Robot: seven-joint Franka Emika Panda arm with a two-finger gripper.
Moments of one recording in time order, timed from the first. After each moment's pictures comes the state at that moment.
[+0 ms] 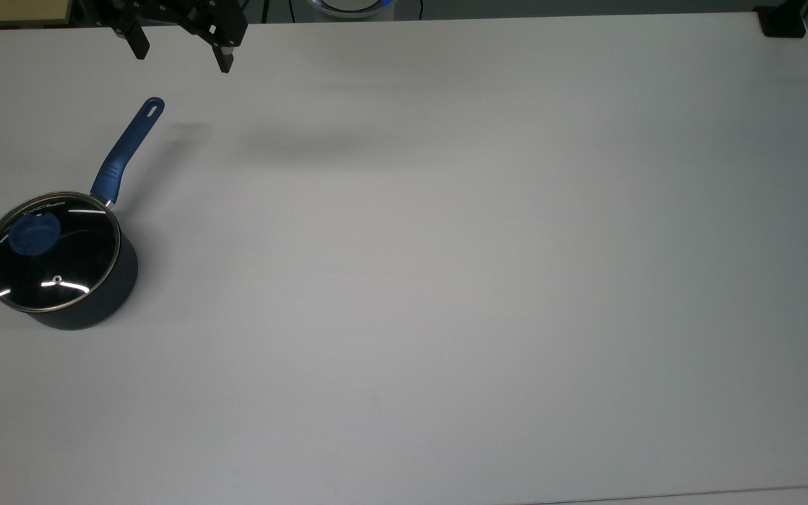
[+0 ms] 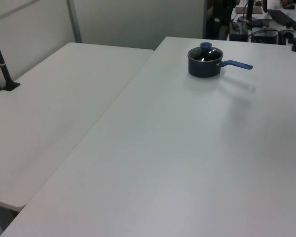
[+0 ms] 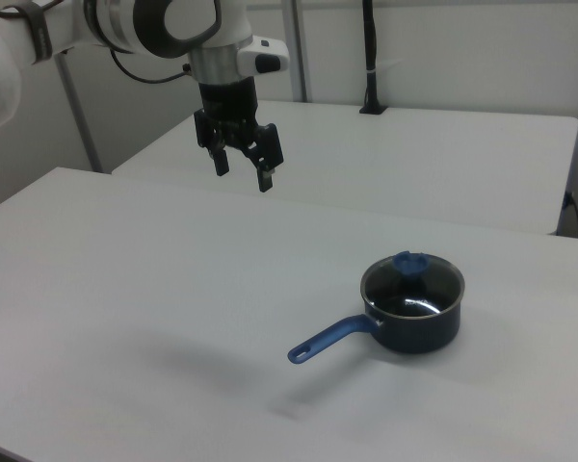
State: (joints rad) arm -0.17 0.17 -0.03 -1.40 0.02 1.58 -0.02
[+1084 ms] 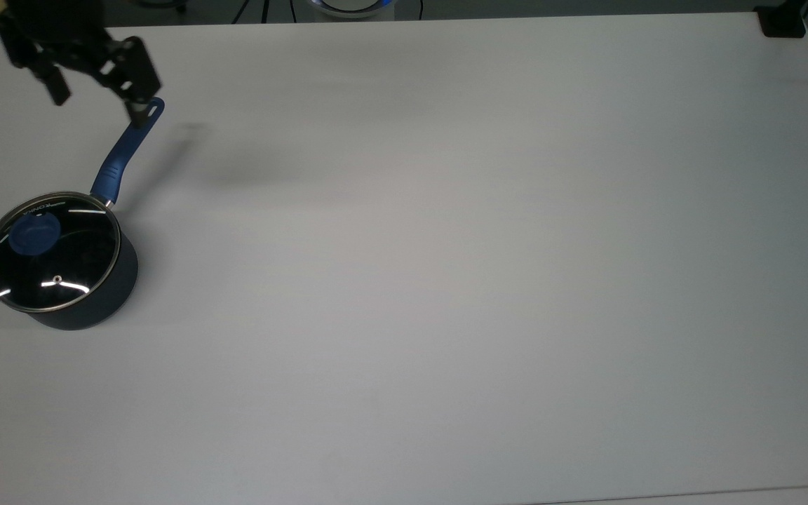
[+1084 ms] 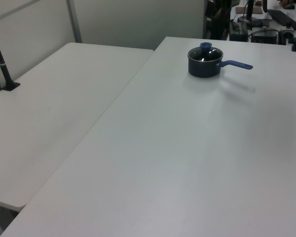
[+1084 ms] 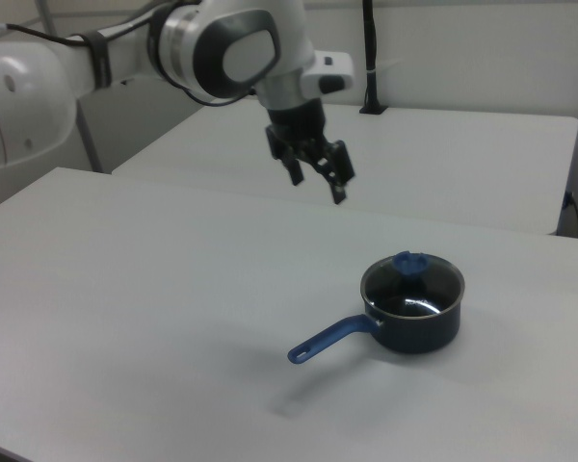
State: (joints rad) arm -0.26 0.25 -0.06 -1.40 0.01 1.84 -0.01
